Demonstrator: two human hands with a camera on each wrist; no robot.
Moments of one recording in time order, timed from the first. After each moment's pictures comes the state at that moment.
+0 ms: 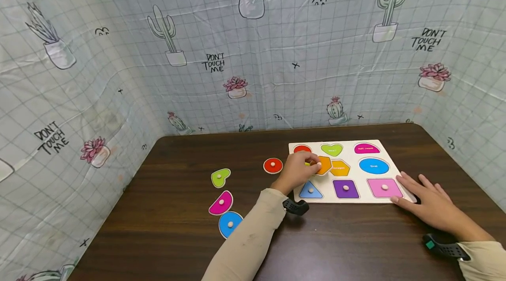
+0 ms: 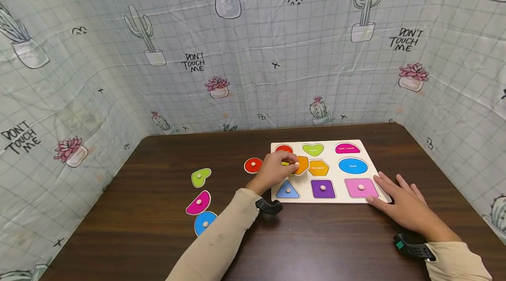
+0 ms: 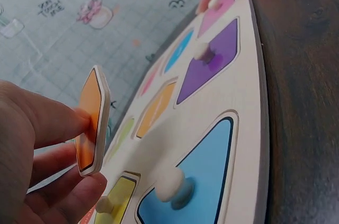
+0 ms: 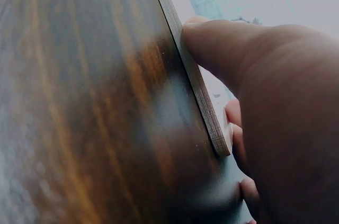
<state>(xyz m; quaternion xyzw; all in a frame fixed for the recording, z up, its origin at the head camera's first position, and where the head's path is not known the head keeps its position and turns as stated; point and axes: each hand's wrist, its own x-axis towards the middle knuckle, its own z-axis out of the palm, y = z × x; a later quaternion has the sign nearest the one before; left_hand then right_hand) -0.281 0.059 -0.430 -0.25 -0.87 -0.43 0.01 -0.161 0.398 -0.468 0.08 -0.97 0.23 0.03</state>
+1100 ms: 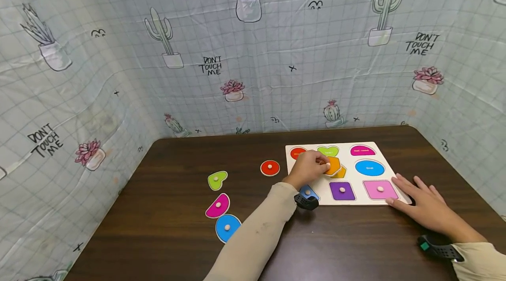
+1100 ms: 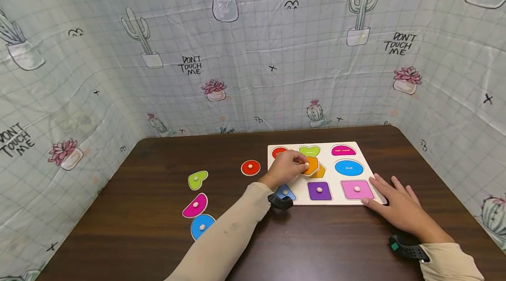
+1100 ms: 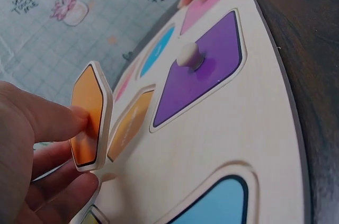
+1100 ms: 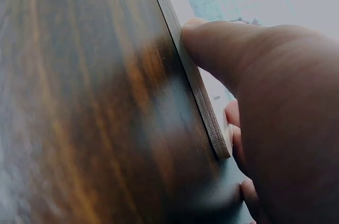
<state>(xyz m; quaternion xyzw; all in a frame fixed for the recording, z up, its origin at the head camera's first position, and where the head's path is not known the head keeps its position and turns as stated) -0.296 0.100 -0.434 -0.24 -0.88 -0.41 -0.02 -0.161 0.394 -0.466 0.06 -0.97 0.22 0.02</state>
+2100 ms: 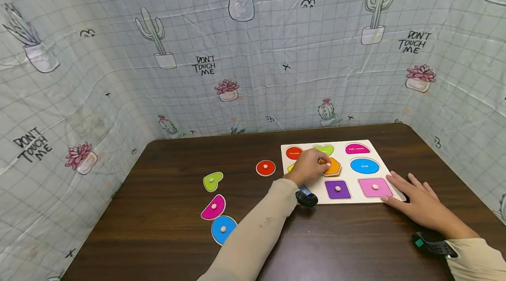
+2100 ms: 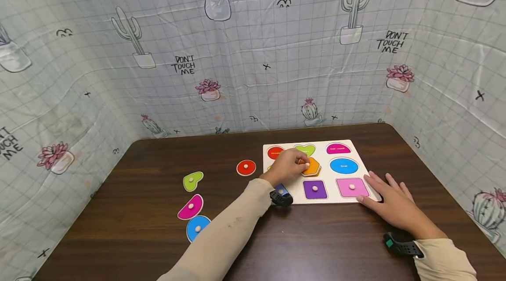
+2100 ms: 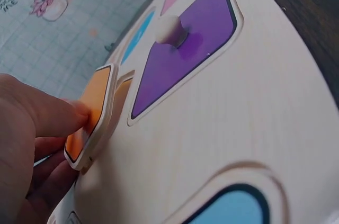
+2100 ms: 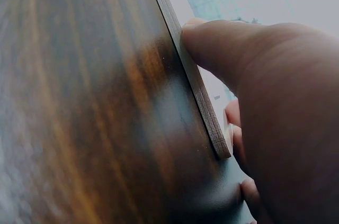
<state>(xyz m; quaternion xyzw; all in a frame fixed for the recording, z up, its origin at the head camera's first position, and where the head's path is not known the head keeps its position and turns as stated) -0.306 0.116 -0.441 -0.31 -0.90 -0.32 -0.01 -0.158 0.393 -0.465 0.06 -0.97 0.22 0.03</state>
